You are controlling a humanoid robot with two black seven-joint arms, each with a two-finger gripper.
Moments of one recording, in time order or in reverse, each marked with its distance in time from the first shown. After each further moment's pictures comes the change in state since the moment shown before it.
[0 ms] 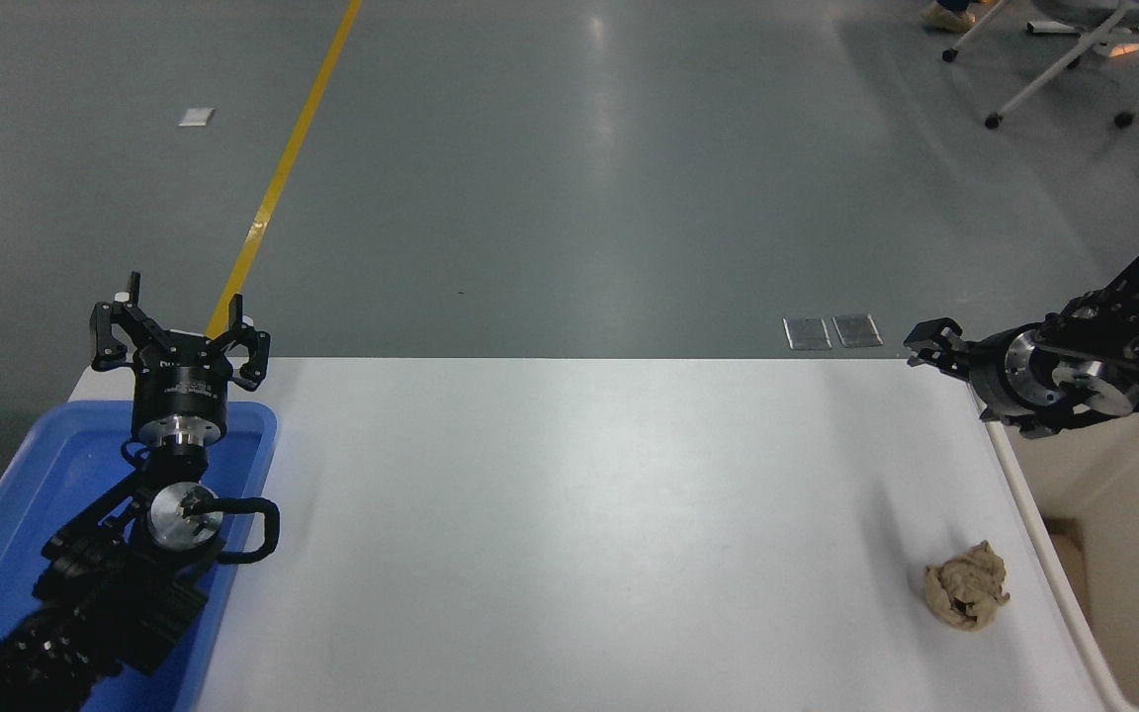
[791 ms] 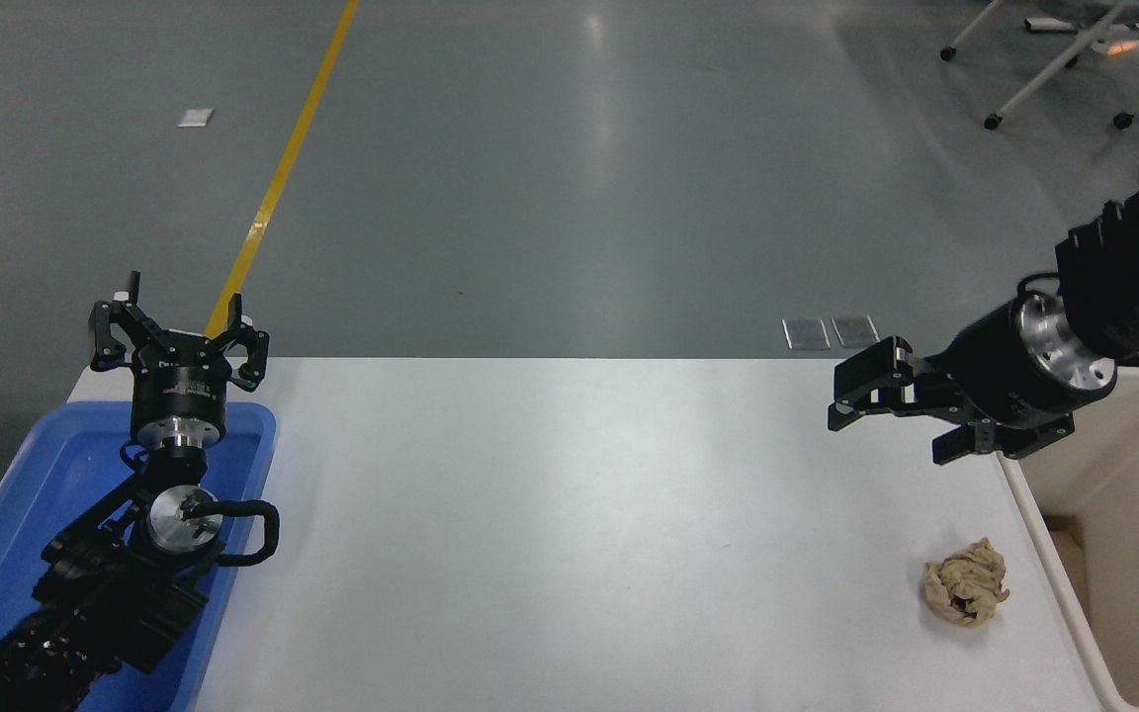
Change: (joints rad) left arm 0.001 0.001 0.000 0.000 0.000 0.000 0.000; right arm 0.697 -0.119 -0.199 0.639 -0.035 0.367 -0.010
